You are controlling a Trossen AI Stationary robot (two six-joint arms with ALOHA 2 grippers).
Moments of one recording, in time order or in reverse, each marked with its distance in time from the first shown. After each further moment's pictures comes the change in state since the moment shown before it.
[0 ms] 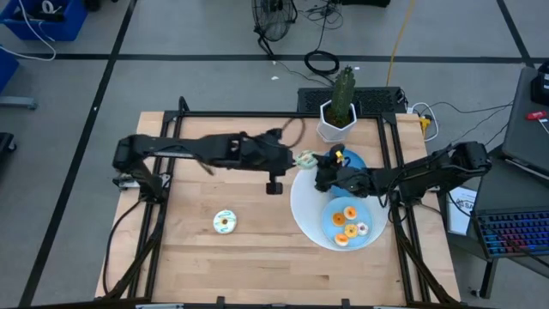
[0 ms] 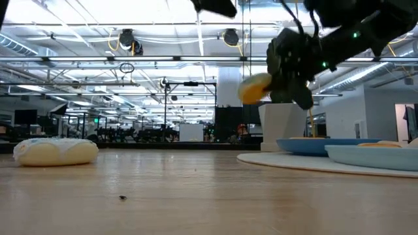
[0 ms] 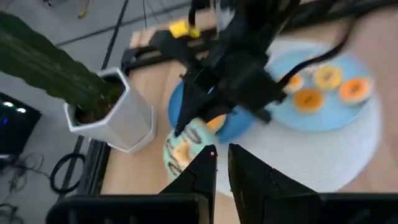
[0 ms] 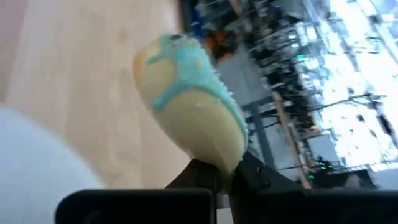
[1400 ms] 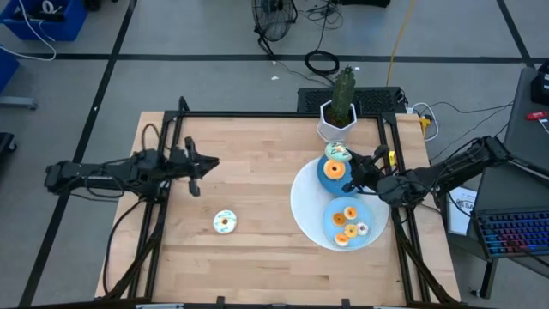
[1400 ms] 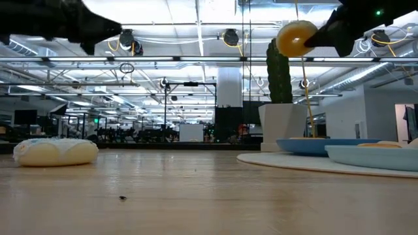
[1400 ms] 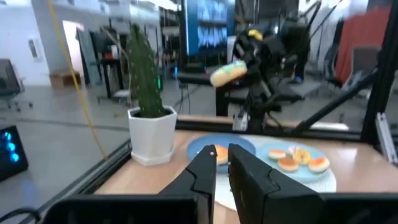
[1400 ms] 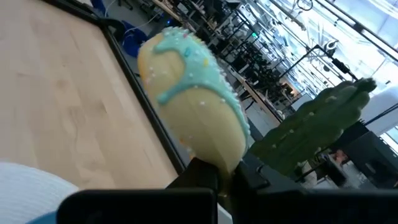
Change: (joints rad) left arm 0.055 -1.283 -1.409 0.817 0.055 -0.212; right arm 0.296 -0.504 0.006 -0.441 0.452 0.337
